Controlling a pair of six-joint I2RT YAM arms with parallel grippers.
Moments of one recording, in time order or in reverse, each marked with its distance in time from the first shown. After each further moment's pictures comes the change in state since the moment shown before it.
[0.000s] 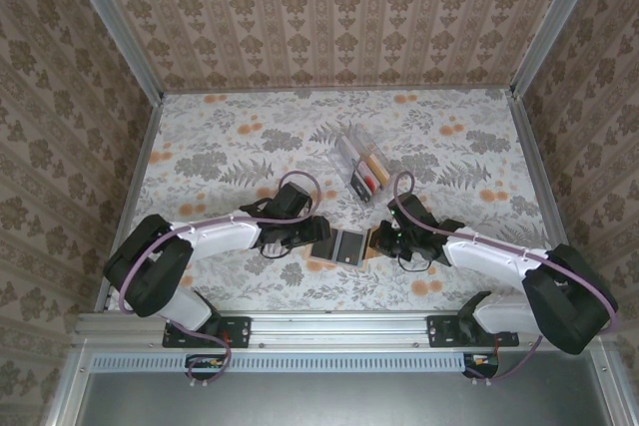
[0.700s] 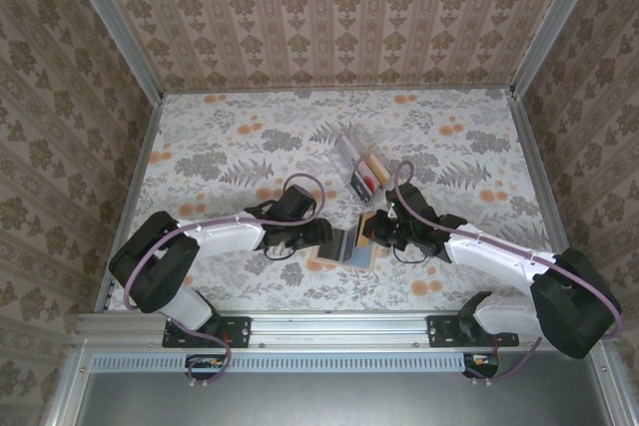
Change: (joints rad) left arm -0.031 0.026 -0.006 0.059 0.006 -0.029; right arm 0.006 -0.035 0.062 0.026 -0.011 0.003
